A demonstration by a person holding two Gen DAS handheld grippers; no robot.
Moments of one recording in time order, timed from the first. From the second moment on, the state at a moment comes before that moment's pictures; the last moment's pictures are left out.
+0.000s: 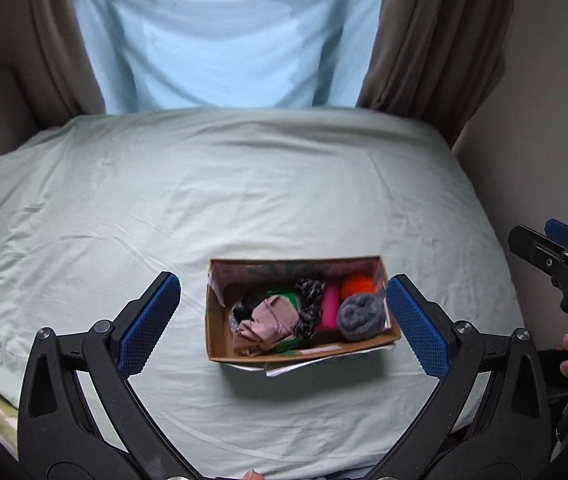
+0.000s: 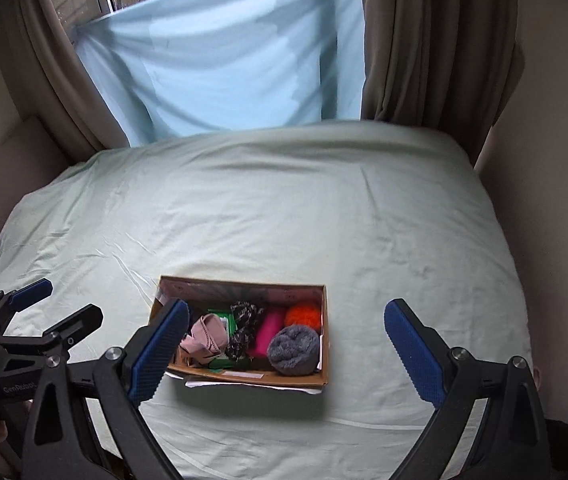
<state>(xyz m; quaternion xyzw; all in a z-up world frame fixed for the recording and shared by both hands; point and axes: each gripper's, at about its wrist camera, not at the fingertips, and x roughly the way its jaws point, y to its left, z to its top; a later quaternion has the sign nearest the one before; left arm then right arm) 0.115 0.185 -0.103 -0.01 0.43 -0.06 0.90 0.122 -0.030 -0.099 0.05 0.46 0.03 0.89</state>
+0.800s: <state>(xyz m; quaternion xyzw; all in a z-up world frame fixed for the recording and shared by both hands) 0.014 0.120 0.016 0.00 0.23 -0.04 0.97 0.015 -0.090 0.013 0.03 0.27 -0.02 0.96</state>
